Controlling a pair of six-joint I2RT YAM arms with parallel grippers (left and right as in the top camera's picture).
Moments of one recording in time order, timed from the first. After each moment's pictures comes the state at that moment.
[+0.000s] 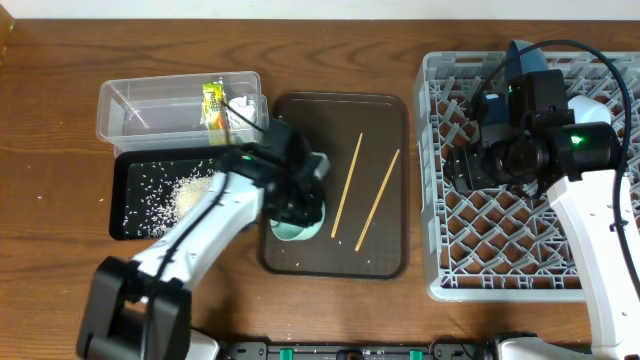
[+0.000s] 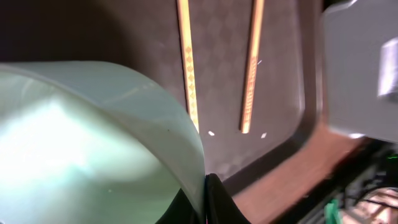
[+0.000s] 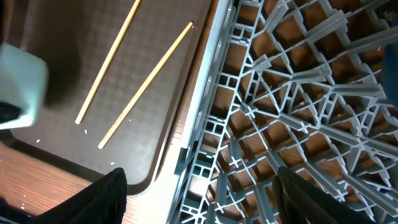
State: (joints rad) left arm -0.43 1.60 1.04 -0.82 0.45 -0.15; right arm 0.12 1.42 1.40 -1.20 -0.18 -0.07
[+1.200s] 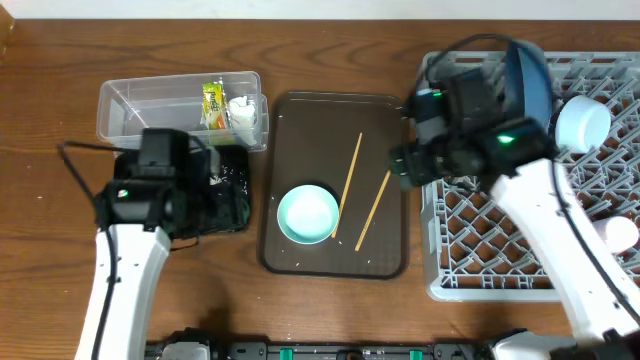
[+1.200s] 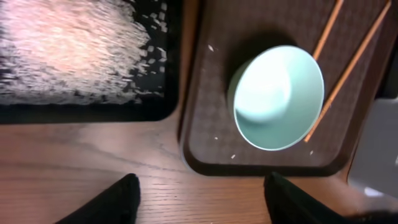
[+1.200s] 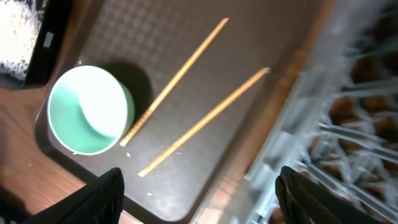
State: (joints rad) left arm 0.00 1.20 1.06 -1.16 0.27 -0.23; right arm 0.40 1.52 1.40 -1.01 -0.19 0.03
